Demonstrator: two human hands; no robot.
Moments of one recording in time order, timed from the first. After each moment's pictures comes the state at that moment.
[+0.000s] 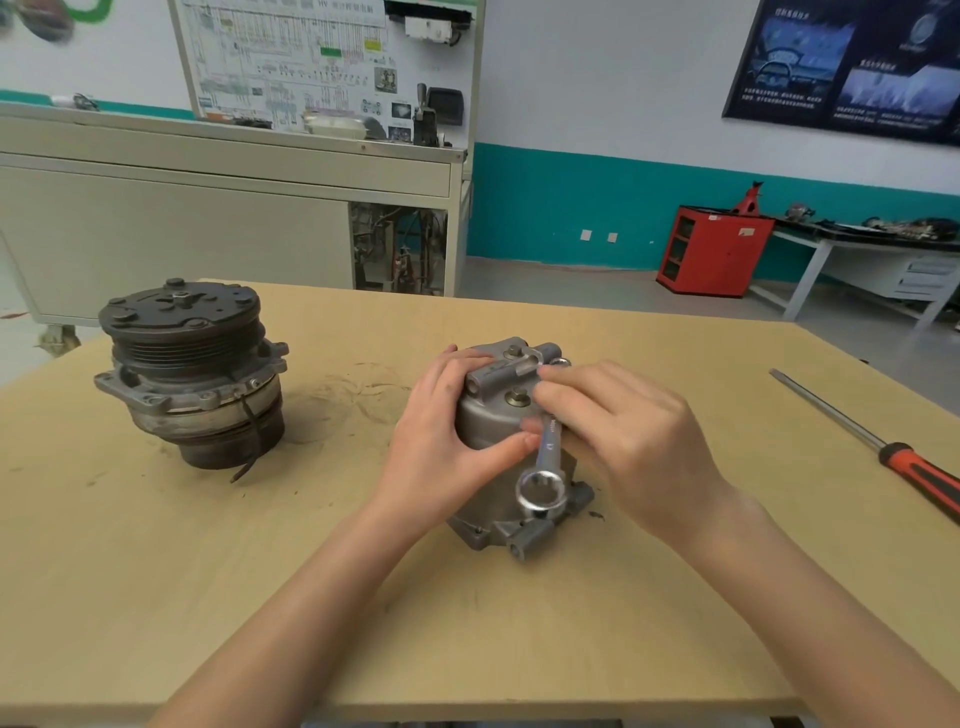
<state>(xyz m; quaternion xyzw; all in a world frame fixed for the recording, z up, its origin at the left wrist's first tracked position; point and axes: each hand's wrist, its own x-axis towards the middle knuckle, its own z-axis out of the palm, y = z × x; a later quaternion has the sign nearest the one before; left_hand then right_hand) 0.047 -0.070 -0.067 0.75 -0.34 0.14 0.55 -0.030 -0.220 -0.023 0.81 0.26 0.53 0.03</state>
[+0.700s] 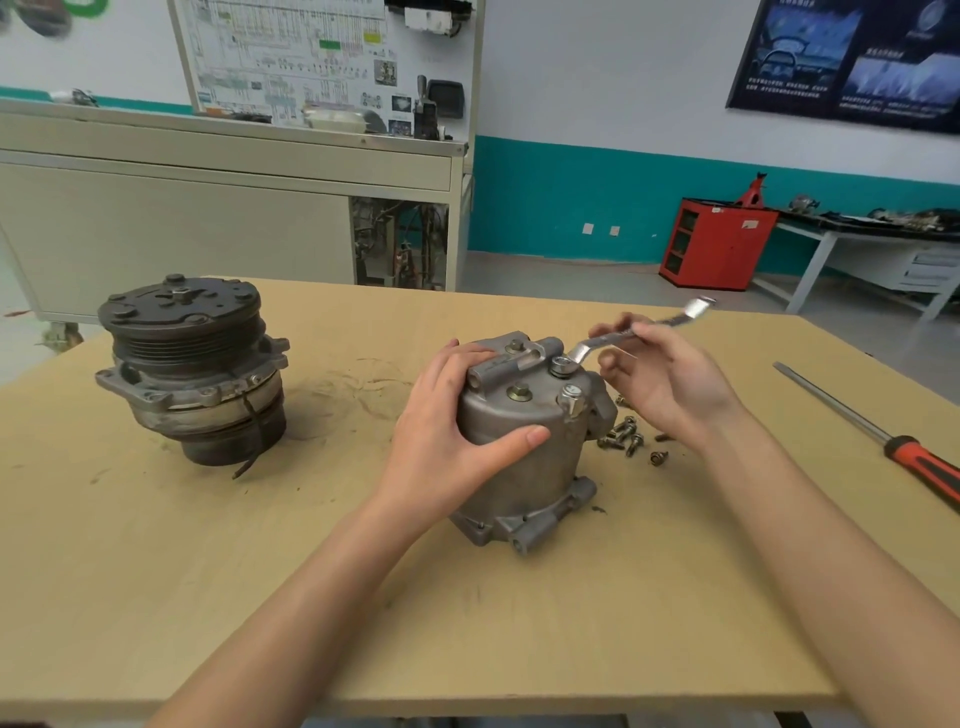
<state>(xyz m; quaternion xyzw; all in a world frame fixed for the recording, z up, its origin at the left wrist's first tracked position) 0.047 -0.068 -0.066 0.77 -0.34 0.13 0.53 0.022 -0.295 -0.026 0.51 0.05 0.11 -0.85</state>
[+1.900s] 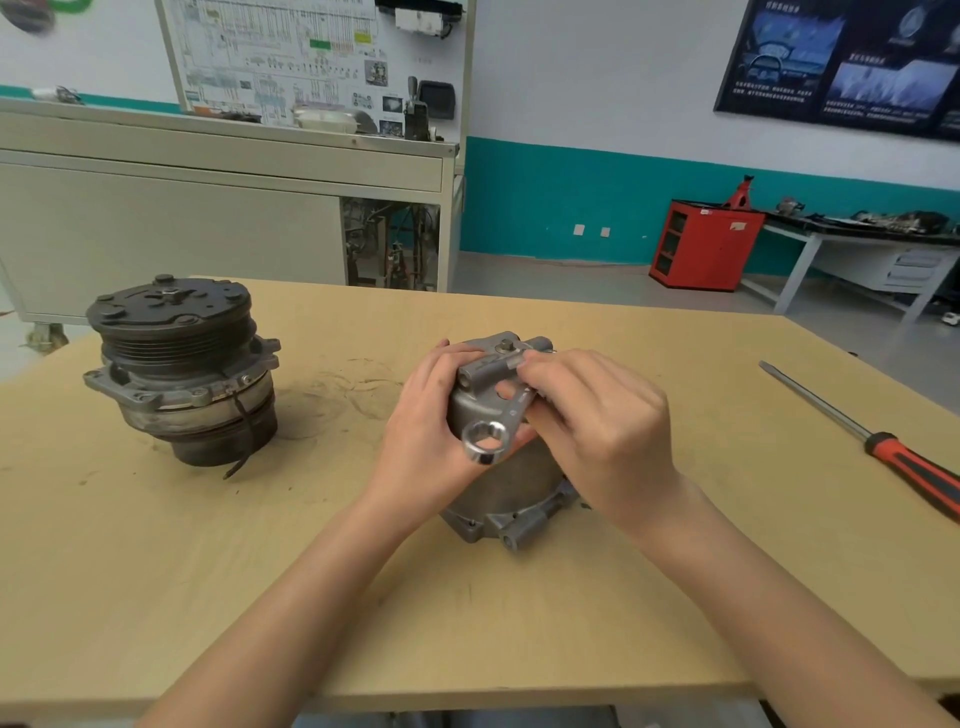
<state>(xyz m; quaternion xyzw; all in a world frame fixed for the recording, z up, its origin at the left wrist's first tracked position) 0.049 -0.070 -0.069 0.74 -0.36 0.16 0.54 -0.017 -0.208 -0.031 0.77 0.21 0.60 -0.02</state>
